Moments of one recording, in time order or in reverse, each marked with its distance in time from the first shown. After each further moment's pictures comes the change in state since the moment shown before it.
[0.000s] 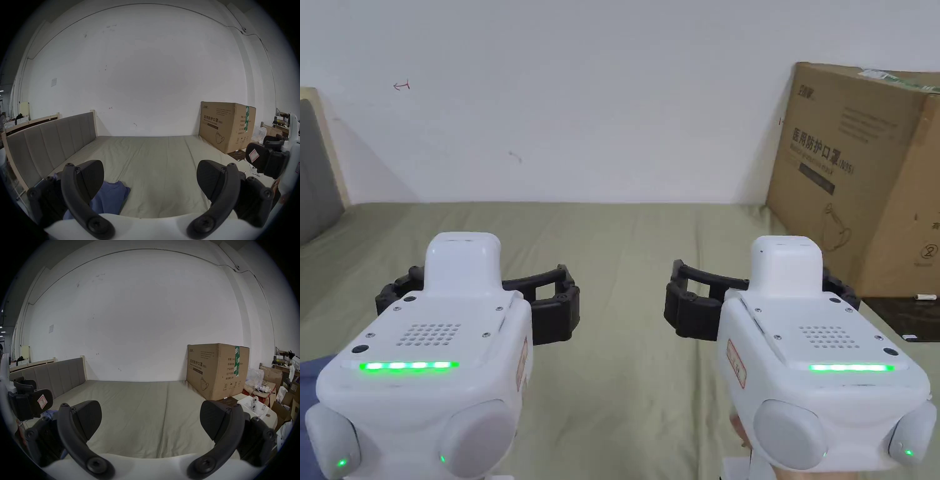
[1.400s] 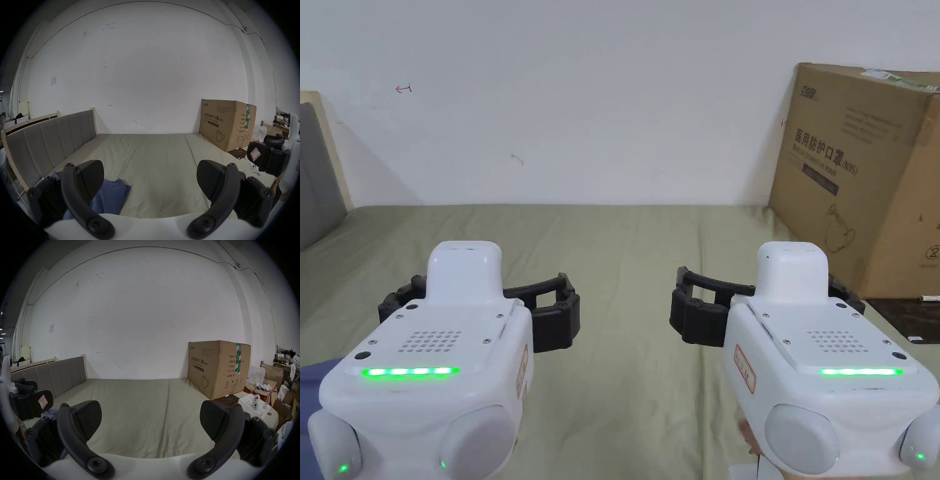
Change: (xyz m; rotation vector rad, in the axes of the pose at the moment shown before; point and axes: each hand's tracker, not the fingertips) left arm -0.003 -0.003 -0.005 -0.024 -0.002 0.002; right arm 0.003 -0.004 -0.004 -0.020 0.012 -0.008
